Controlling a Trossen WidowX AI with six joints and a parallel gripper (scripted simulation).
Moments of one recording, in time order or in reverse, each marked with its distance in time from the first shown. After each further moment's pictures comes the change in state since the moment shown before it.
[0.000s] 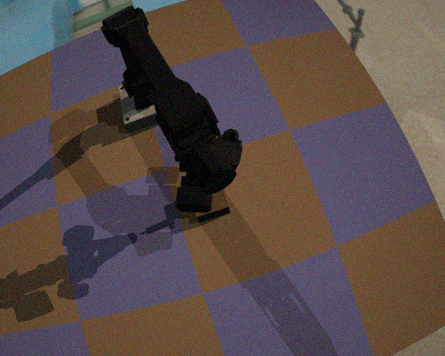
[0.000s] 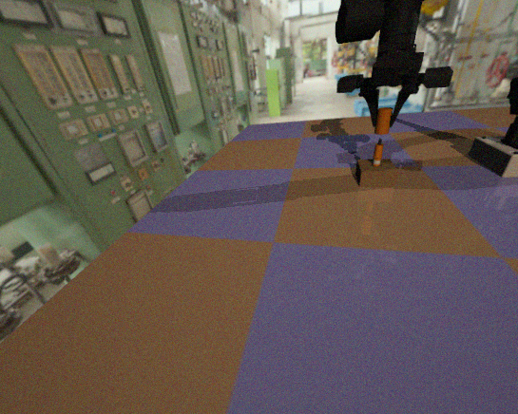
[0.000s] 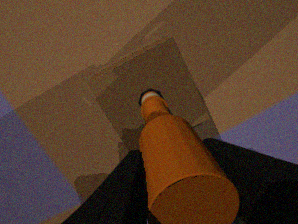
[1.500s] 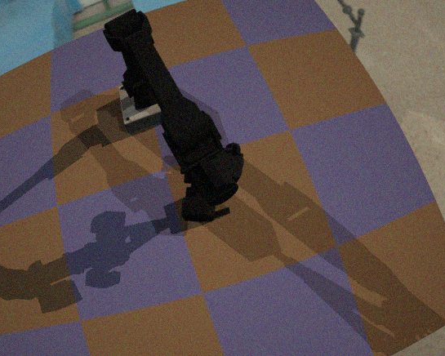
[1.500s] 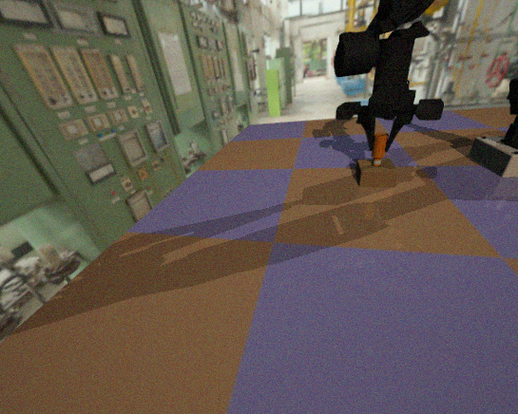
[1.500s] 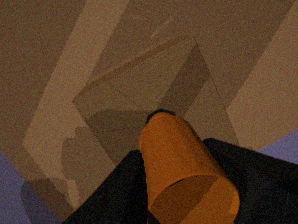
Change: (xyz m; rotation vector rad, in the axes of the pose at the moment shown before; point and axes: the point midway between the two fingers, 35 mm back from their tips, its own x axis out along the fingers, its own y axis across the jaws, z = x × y) arm 0.053 0.001 0.000 0.000 0.001 0.003
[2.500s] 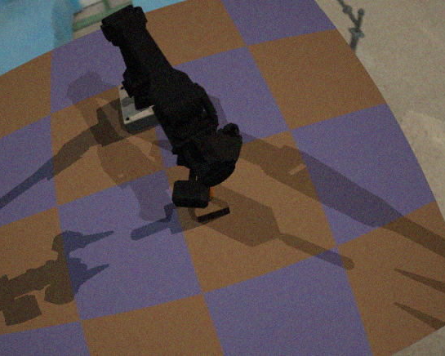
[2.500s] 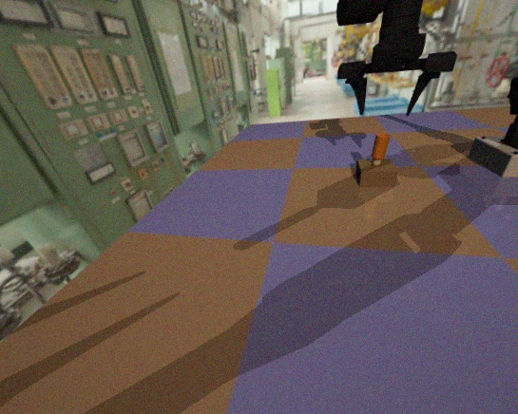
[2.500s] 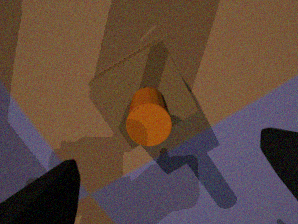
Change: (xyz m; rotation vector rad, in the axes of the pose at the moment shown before) arm -0.075 -0.002 0.001 0.039 -0.009 -0.013
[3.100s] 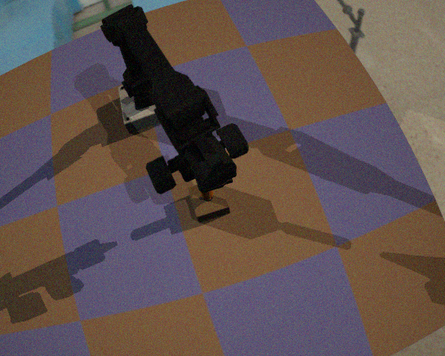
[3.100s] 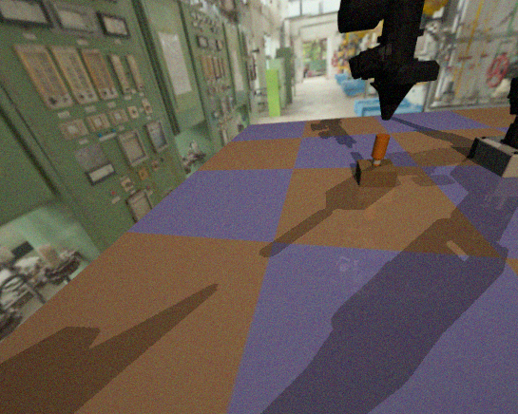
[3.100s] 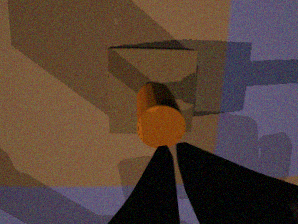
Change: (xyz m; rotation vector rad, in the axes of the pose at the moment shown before) arm 0.008 0.005 -0.001 1.026 0.013 0.006
